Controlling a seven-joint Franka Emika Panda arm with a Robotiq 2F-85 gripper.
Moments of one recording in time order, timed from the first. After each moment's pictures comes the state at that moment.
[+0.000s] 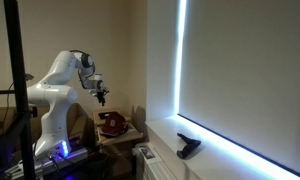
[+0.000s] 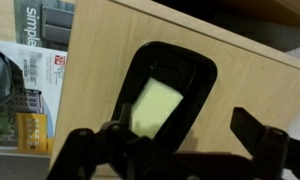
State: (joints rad) arm 0.50 0.63 0.01 -1.67 0.03 2.58 0.81
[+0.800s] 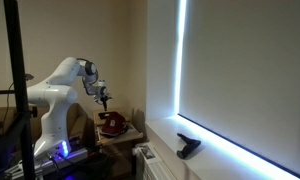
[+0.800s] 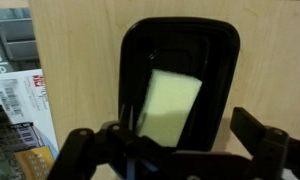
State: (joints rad) arm 0.48 0.83 -0.01 -1.51 0.04 2.64 1.06
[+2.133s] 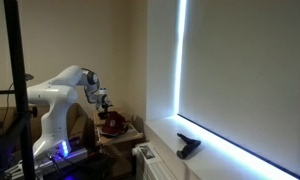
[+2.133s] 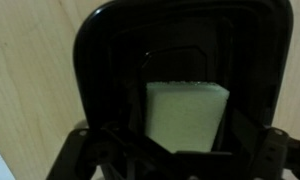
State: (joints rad) arm 0.49 1.07 -0.03 -1.31 0.05 2.71 1.18
